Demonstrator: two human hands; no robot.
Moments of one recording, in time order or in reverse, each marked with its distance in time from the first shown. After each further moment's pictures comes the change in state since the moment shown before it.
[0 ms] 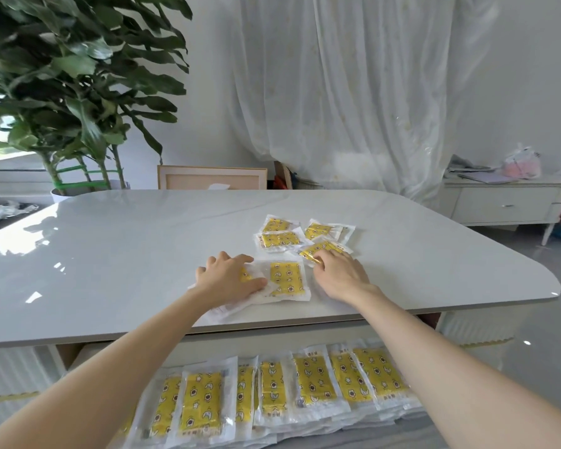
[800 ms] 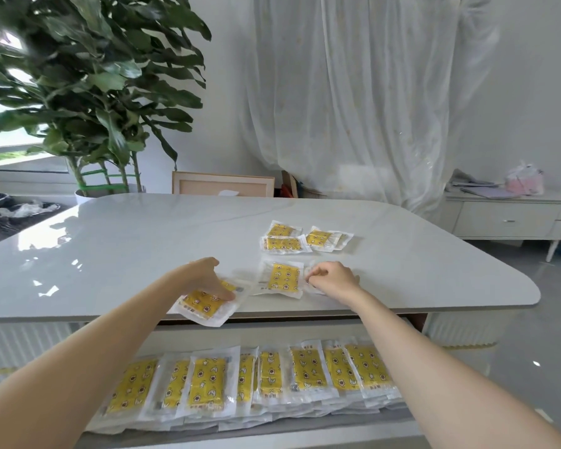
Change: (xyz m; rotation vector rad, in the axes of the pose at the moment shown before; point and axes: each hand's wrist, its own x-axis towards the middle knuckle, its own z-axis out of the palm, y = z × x) left_hand -0.035 -0.030 -0.047 -0.217 -0.303 -0.189; right_hand -0.035 -0.008 -0.014 0.499 -0.123 0.132
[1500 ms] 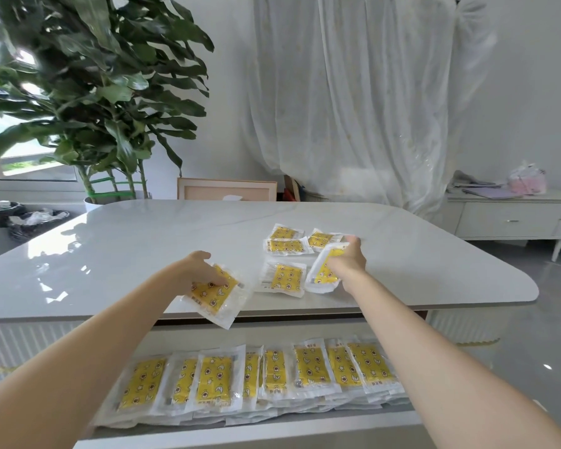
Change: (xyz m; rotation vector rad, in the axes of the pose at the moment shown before) left_hand -0.014 -0.007 -0.013 -0.525 0.082 -0.111; right_hand -0.012 -0.030 -0.024 0.425 0.289 0.238
